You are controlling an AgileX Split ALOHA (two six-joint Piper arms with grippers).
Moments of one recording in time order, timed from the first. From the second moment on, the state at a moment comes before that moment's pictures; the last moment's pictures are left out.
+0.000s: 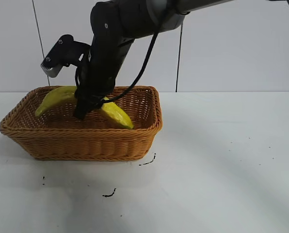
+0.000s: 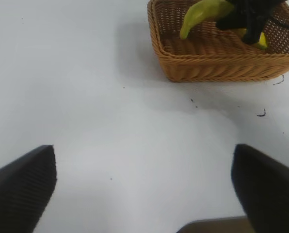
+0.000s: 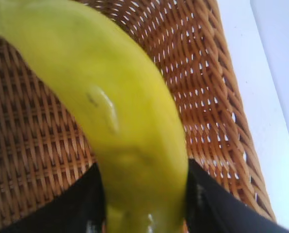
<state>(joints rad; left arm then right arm) -0.02 0.00 -0.49 -0.06 1.07 0.06 0.70 2.38 -1.98 -0.16 0.57 -0.45</state>
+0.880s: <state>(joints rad) -0.02 0.00 -0.49 -0.06 1.07 0.06 0.44 2.23 -2.08 0.10 1.02 -0.07</state>
